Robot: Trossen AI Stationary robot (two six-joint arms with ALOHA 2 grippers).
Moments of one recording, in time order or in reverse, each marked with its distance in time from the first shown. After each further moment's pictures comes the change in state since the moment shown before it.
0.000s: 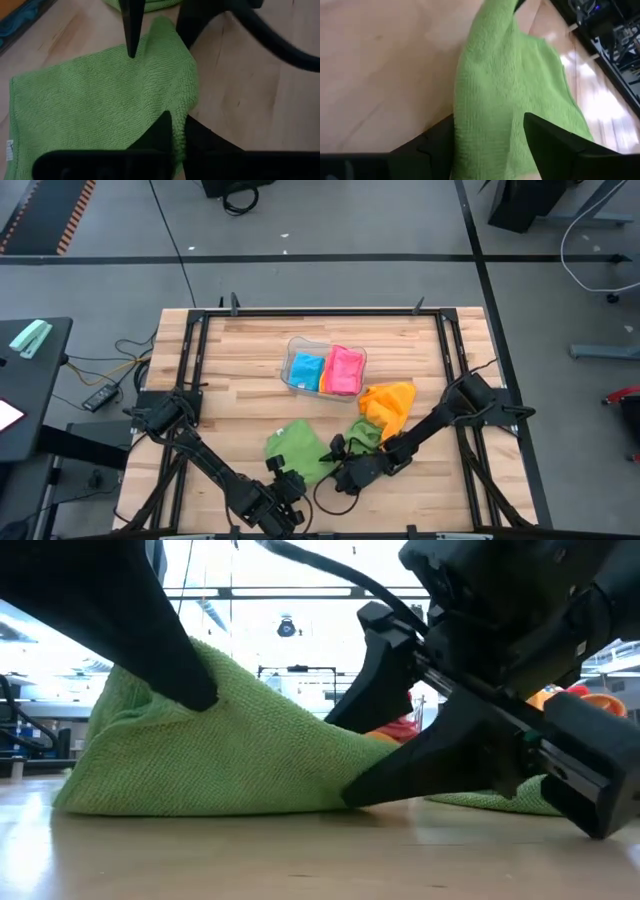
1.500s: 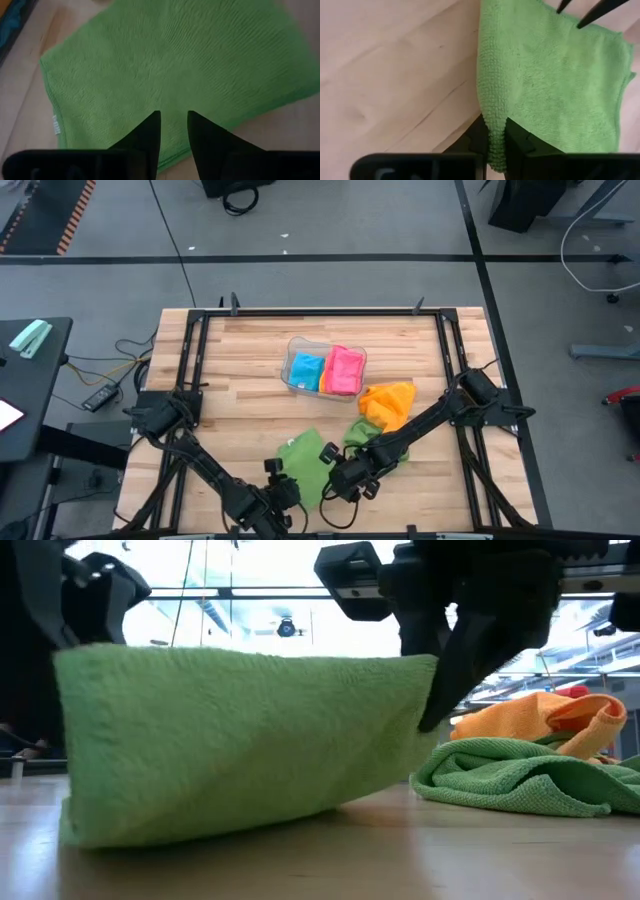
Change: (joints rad) left arm -0.041 0.010 -0.048 -0.006 0.030 0.177; right arm -0.027 -0.040 0.457 -0.953 -0.384 -0.001
